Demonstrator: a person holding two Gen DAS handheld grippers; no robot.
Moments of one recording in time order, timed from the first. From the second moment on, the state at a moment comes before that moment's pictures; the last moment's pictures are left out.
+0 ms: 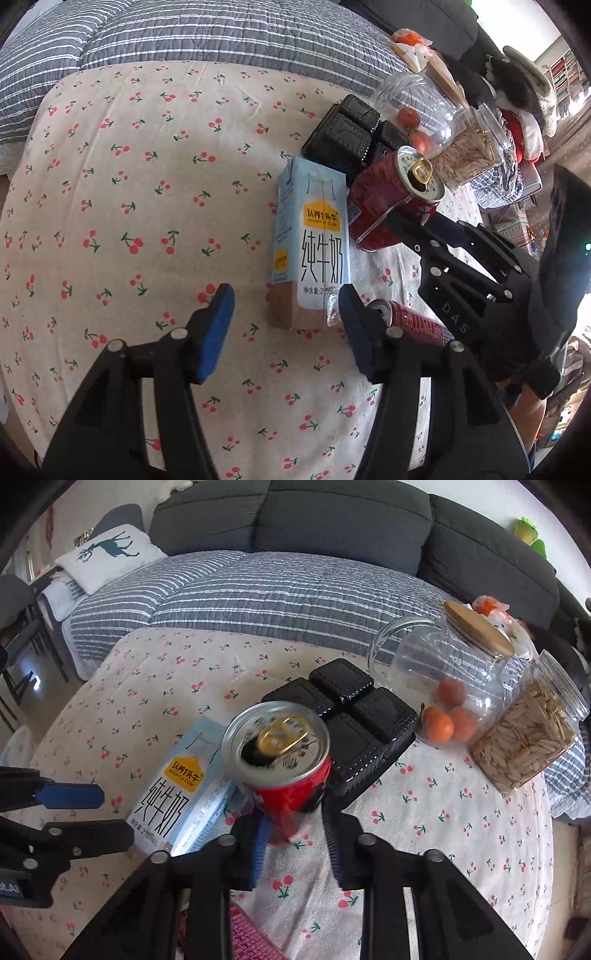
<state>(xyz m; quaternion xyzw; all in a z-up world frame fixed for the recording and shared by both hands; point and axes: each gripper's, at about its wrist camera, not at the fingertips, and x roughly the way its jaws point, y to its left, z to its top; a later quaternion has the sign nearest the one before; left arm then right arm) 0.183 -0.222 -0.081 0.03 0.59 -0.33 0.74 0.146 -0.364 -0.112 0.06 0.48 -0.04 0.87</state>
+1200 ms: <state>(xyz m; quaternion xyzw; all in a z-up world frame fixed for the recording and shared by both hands) 0.174 -0.205 -0.051 0.08 0.54 -0.34 0.77 0.130 -0.367 -0.089 0.12 0.47 -0.08 0.87</state>
